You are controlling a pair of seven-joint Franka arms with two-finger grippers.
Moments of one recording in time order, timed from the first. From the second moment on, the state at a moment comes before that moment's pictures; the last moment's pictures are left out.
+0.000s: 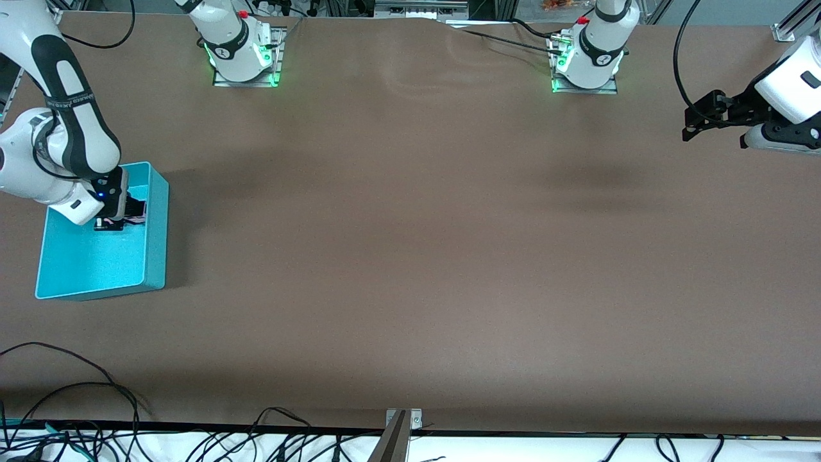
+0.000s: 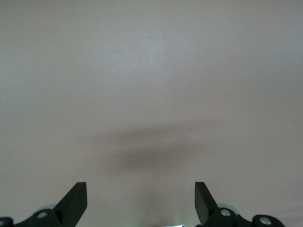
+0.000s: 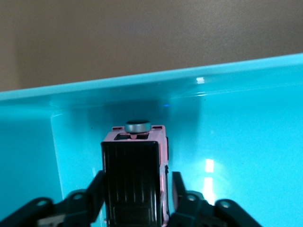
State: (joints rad) left arm -0.09 -0.05 0.04 -1.62 -0.01 1.49 0.06; right arm -0.30 0.40 -0.08 -2.14 0.03 2.45 -2.01
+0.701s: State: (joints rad) left arm -0.09 -0.05 0.04 -1.62 -0.01 1.49 0.06; right arm -0.30 0.14 -0.01 -2.13 0.04 2.24 -1.73
